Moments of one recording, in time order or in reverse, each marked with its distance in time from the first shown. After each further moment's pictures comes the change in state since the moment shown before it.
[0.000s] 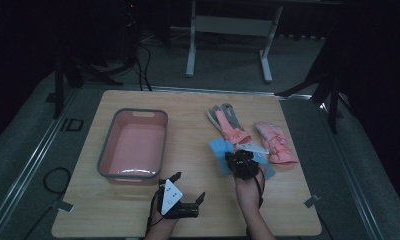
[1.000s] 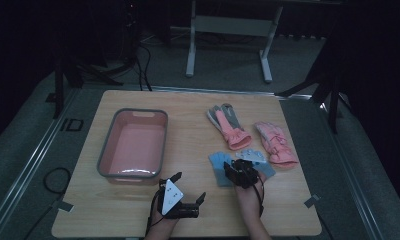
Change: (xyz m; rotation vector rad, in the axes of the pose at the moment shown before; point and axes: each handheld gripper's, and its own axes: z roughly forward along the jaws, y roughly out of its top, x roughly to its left) left arm -0.001 0.000 0.001 0.007 -0.005 0.008; right arm -0.011 -0.027 0.013 0.044 -0.012 -0.041
